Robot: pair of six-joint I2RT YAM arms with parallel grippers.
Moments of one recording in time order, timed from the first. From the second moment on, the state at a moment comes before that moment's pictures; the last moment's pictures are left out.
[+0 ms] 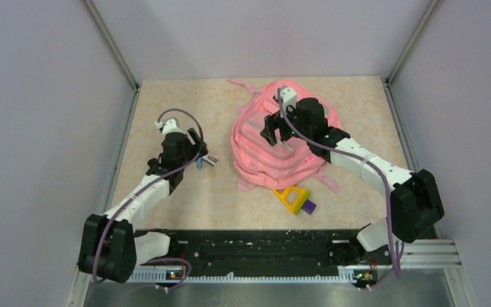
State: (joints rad) left arm -0.29 1.18 0.61 0.08 -0.16 -0.59; right arm 0.58 1.48 1.14 -0.05 -0.18 0.06
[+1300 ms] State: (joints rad) left arm 0.48 1.34 0.59 -0.15 -0.19 -0.47; right arm 0.61 1.47 0.99 -0.01 -0.16 -0.19
